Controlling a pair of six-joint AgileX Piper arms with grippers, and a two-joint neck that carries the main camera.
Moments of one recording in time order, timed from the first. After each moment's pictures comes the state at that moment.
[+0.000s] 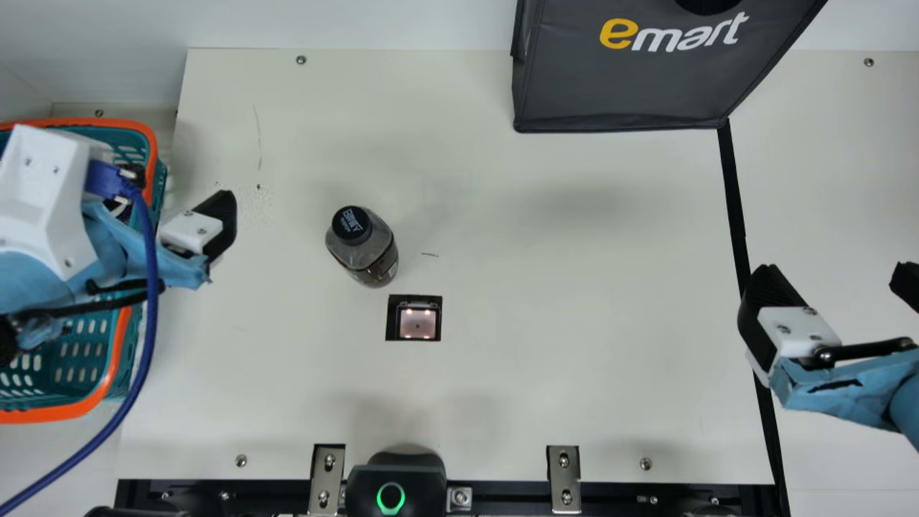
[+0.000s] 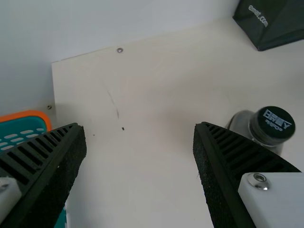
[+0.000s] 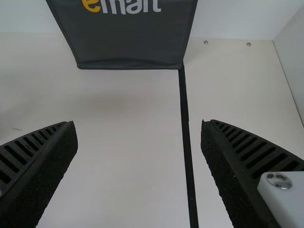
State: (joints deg) left arm -5.7 57.4 -52.1 -15.4 40.6 21.5; right arm 0.6 42.6 -69.8 -0.8 69.4 -2.2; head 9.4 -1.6
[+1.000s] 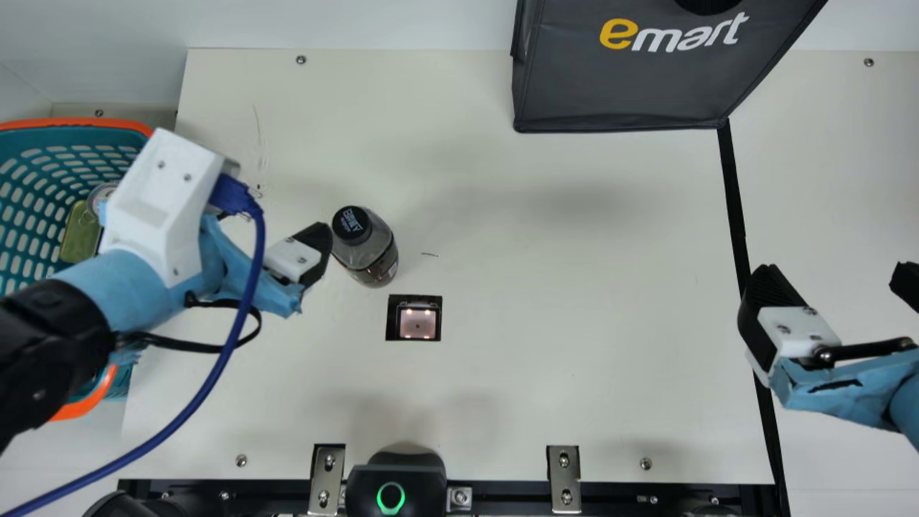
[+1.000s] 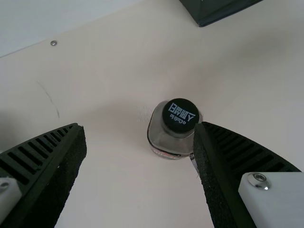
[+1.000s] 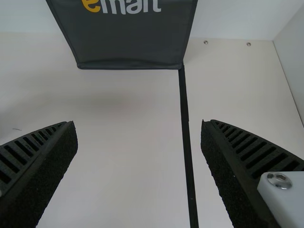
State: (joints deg) left arm -30.6 63.9 -59.7 2.5 47.8 -3.3; right arm 0.6 42.6 -69.8 -0.8 69.4 -2.2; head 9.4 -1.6
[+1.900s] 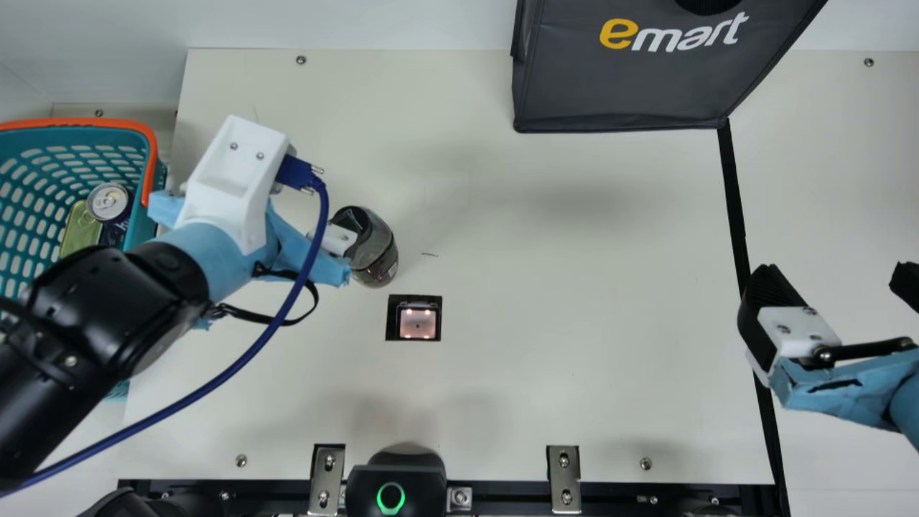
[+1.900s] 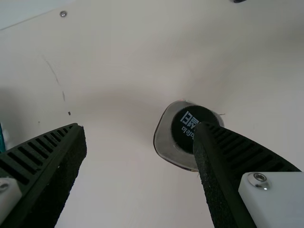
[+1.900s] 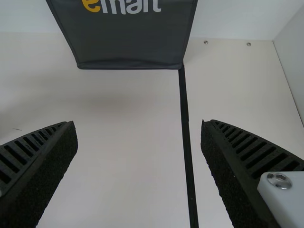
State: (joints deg) left arm -37.6 74.4 -63.8 16.6 51.3 -21.8; right arm 0.6 42.6 -69.8 -0.8 69.4 -2.2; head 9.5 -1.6
